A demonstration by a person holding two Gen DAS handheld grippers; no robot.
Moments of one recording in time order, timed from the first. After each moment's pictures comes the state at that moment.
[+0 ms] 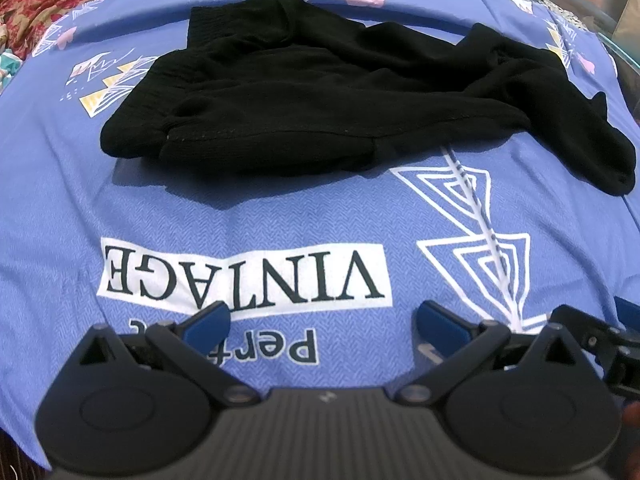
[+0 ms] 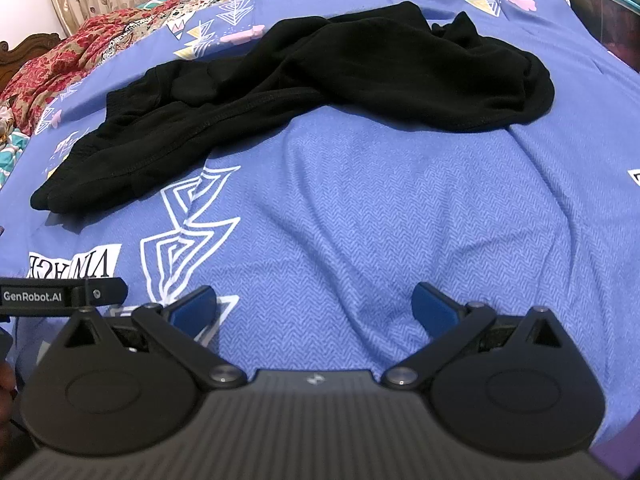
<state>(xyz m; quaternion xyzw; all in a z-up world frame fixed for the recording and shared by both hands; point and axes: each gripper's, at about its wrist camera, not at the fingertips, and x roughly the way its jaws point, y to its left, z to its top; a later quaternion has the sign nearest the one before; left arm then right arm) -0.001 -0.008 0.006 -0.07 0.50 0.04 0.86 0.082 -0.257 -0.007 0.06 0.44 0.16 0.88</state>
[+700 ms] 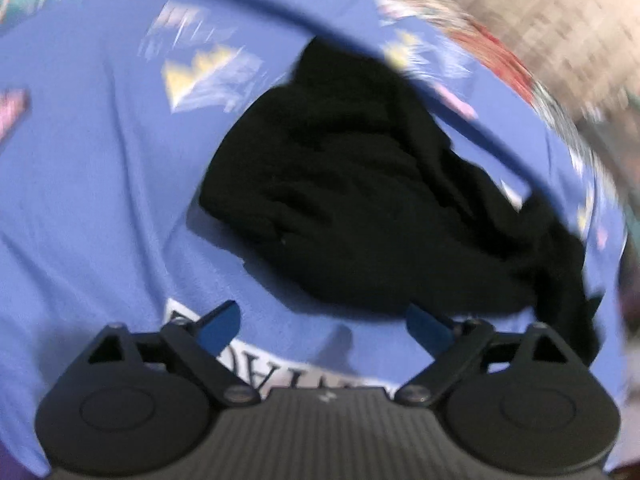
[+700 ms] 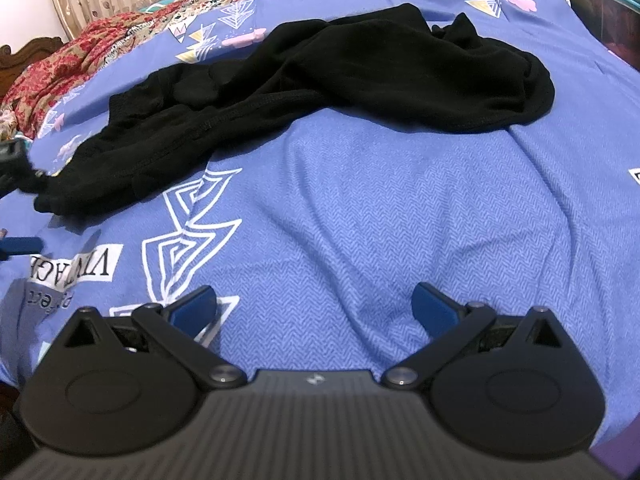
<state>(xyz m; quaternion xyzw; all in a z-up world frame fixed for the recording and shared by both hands) 0.035 0.105 0.034 -0.34 0.44 0.09 0.83 0.081 -0.261 -0.006 0.07 0.44 0.16 0.88</state>
